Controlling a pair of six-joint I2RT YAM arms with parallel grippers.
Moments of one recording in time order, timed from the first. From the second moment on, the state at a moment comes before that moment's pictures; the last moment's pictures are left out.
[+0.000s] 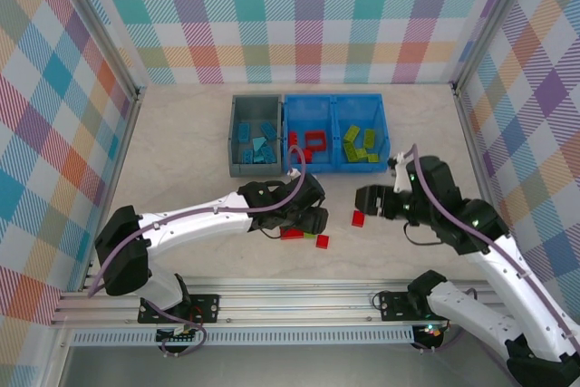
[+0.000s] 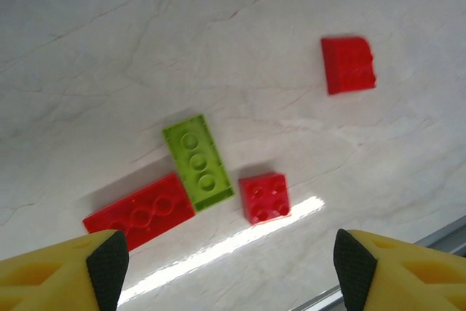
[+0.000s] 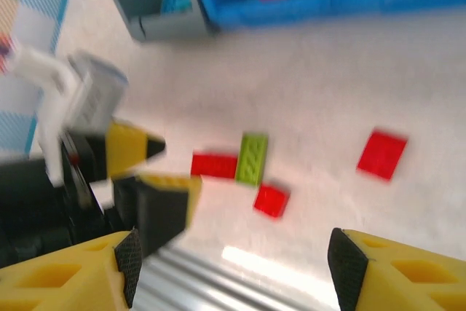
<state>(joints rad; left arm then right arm) -1.07 1.53 1.20 -0.74 -0.15 -0.69 0.58 0.75 1.00 -1.01 -0.19 0.60</state>
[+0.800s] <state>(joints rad) -0.98 1.86 1.23 -0.89 -0.06 -0.03 0.62 0.70 0.83 -0.91 -0.46 0.74</state>
